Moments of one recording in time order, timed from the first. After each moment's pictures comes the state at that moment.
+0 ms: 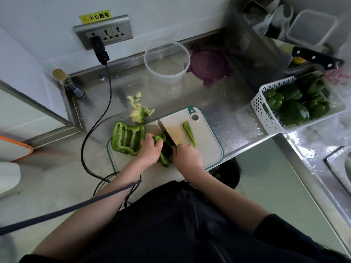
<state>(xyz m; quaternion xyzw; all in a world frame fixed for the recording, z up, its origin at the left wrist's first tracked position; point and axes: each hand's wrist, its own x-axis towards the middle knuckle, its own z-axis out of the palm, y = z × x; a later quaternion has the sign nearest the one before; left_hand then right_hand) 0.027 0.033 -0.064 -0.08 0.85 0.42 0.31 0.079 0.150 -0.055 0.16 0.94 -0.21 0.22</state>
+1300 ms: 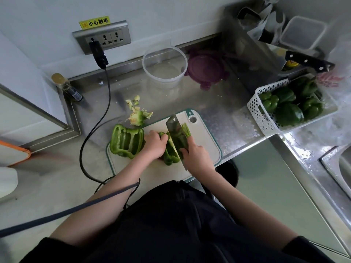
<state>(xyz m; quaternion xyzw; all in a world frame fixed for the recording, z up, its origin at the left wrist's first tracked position) 0.007 0.052 -0.055 -0.05 0.87 0.39 0.31 0.090 0.174 -0.032 0.17 0.92 -0.29 0.17</state>
